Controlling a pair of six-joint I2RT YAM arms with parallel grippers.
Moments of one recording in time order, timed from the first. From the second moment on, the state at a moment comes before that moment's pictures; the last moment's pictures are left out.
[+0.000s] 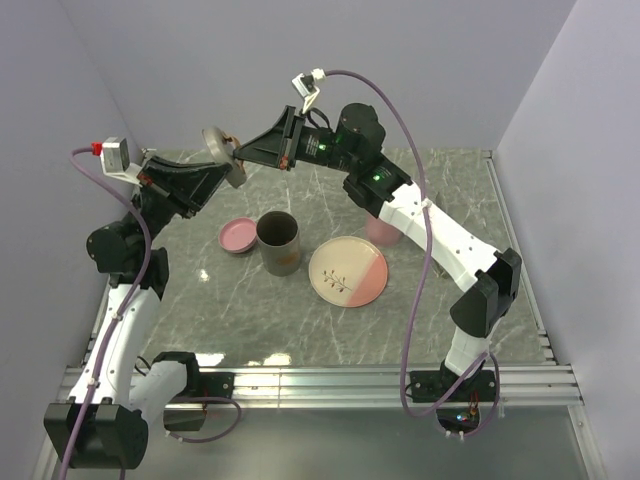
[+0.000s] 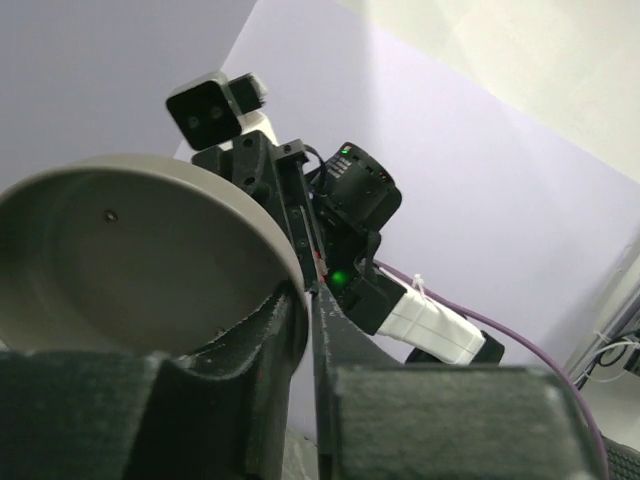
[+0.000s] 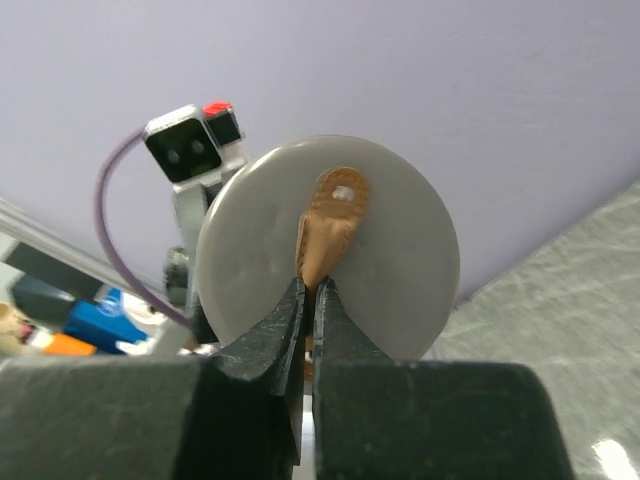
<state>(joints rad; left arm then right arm) -0.02 0.93 0.85 0.95 0.73 -1.30 0.75 1.76 1.86 0.14 -0.63 1.02</state>
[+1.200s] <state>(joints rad) 0.10 1.08 1.38 -0.51 0.28 -0.29 0.79 1.88 2.09 -0.85 -0.18 -0.01</state>
